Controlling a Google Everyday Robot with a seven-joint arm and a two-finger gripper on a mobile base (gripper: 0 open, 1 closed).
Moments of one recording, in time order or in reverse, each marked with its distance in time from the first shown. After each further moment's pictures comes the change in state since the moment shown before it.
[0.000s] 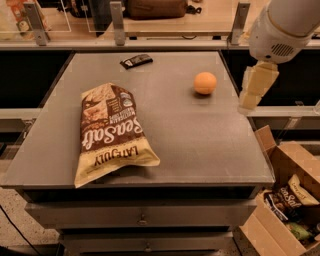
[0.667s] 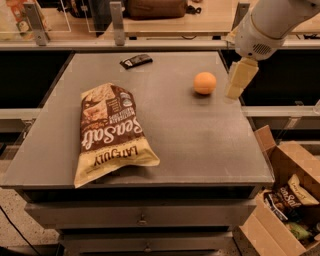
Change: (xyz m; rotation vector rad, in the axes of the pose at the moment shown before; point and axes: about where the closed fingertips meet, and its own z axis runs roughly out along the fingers) arm -0.018 -0.050 0.048 0.020 -0.089 -0.018
